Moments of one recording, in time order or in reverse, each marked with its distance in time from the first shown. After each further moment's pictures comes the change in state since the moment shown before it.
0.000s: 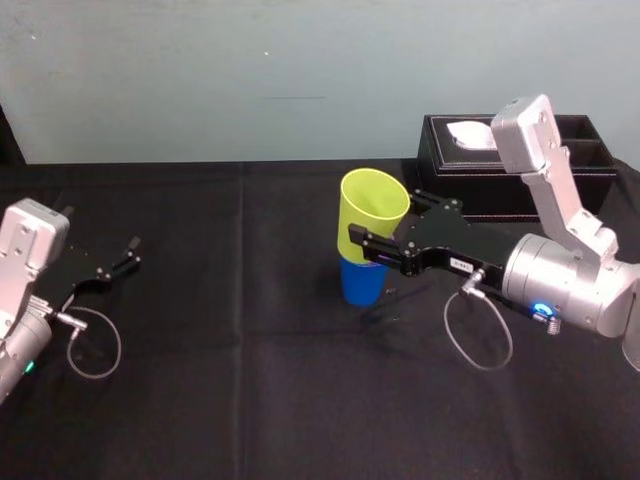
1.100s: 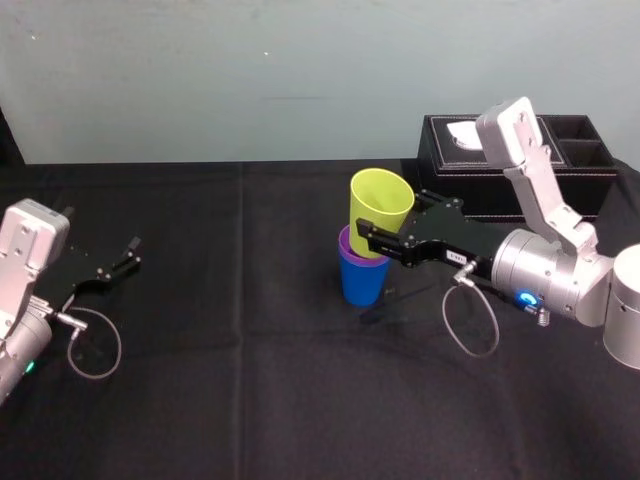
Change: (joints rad) left arm 0.000 0.000 0.000 0.000 0.000 0.000 0.000; right arm 0.055 -0.067 -0.011 0.129 -0.053 0.013 -0.031
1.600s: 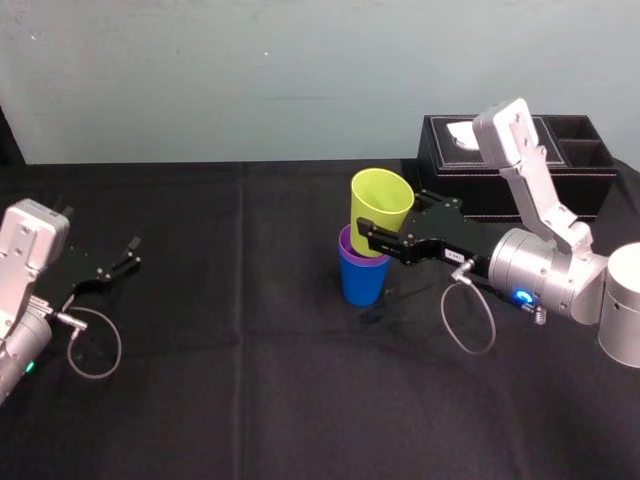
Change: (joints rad) left arm 0.000 0.000 0.000 0.000 0.000 0.000 0.000; right arm 0.008 -0.021 0.005 0.028 -0.018 -0.001 0.002
